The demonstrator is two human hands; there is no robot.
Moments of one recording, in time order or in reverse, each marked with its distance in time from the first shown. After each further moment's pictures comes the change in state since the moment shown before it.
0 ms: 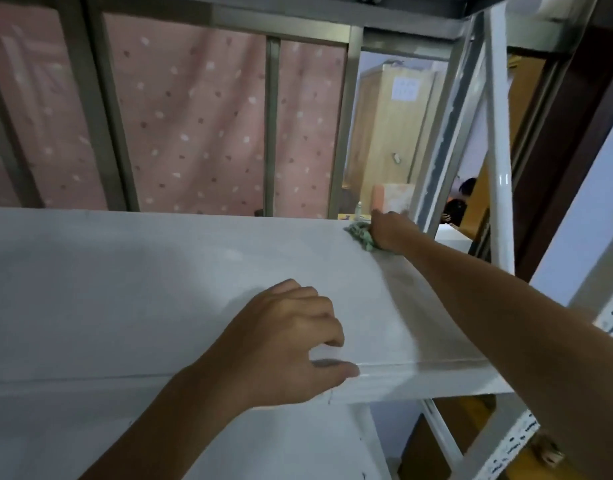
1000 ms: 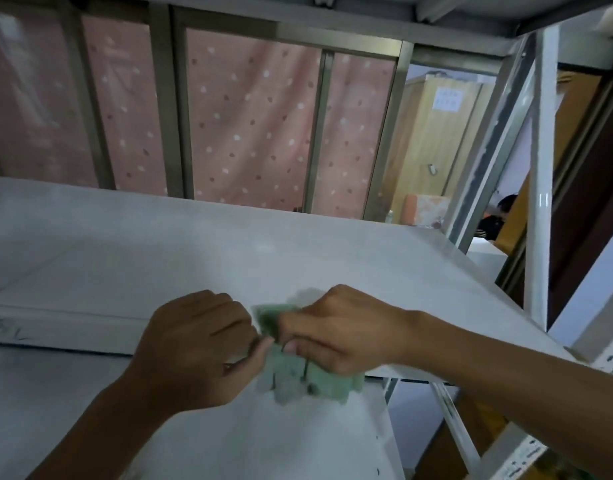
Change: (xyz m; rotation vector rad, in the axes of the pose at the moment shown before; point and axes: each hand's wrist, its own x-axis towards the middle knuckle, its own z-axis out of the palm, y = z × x) left_hand -0.113 -0.010 -0.064 0.462 0.301 0.065; right_hand -0.235 -0.124 -0.060 0.321 0.263 -1.323
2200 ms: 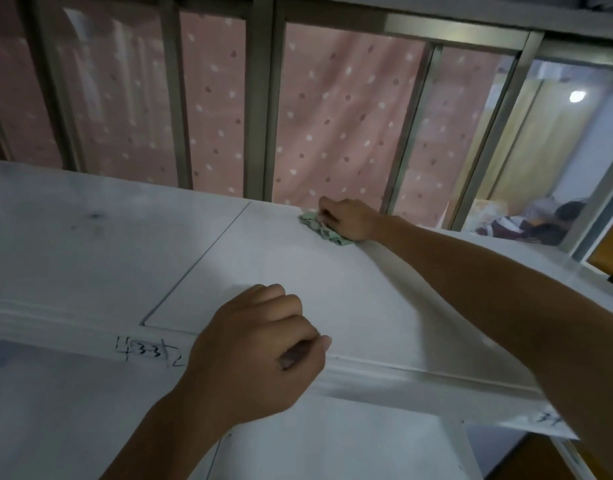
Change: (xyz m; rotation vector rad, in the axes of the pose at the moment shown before) left_hand -0.064 -0.109 -0.047 -0.204 -0.125 -0.336; right_hand 0.242 0.198 0.105 -0.079 -0.206 0.629
